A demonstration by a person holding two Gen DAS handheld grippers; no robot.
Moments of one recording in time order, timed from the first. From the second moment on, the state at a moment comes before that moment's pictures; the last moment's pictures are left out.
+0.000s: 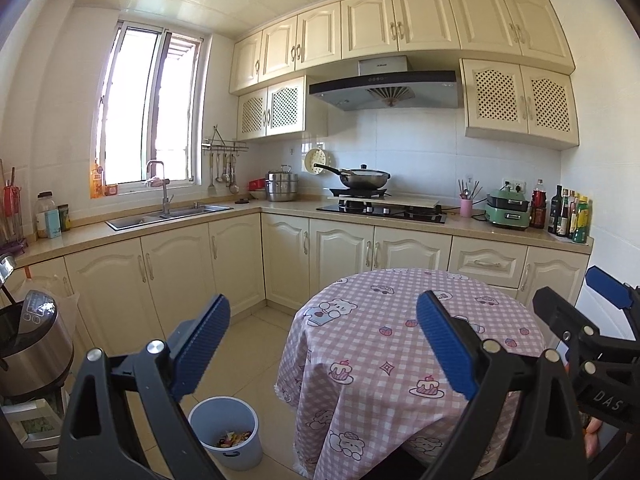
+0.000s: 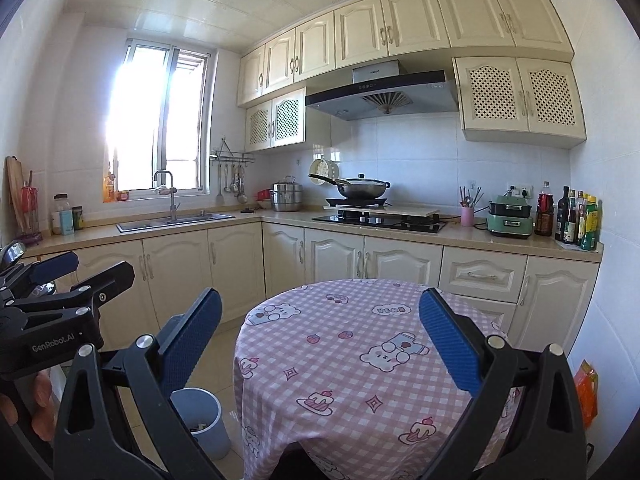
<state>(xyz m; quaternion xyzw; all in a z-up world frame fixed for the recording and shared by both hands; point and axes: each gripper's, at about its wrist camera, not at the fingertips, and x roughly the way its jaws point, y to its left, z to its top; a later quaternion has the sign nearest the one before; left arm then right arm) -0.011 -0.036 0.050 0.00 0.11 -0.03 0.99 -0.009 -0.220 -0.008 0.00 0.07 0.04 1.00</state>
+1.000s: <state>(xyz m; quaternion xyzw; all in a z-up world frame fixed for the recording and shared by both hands) -0.007 -0.031 0.043 0.00 0.12 -0.03 0.99 -0.009 -0.217 -0.008 -0.01 0.08 0.05 1.00</state>
